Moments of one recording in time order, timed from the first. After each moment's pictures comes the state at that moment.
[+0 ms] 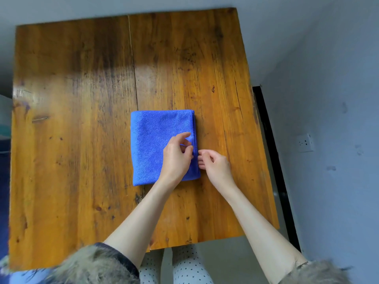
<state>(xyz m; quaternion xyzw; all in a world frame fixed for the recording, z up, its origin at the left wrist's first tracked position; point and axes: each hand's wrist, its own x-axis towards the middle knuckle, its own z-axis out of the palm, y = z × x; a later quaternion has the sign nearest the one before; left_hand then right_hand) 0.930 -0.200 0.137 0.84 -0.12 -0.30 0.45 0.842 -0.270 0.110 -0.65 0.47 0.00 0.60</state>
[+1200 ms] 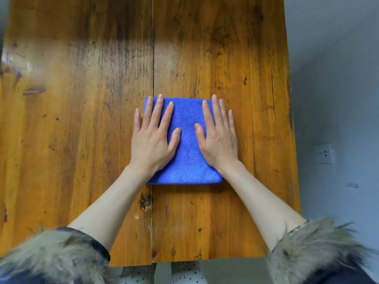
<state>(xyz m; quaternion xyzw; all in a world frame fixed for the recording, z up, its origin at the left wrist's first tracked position) 1.006 -0.135 0.077 0.93 -0.36 -0.06 0.10 0.918 -0.281 0.073 -0.96 0.22 -0.02 0.20</state>
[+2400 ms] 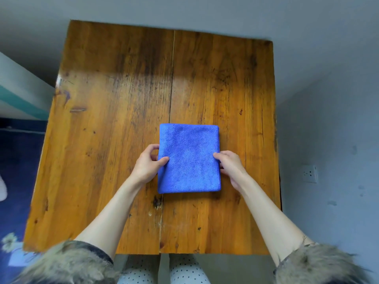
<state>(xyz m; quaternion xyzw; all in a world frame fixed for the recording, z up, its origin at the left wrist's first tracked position) 1.009 -0.091 0.126 0.80 0.03 -0.38 0.46 0.903 -0.292 0.130 -0.60 0.51 0.14 0.60</state>
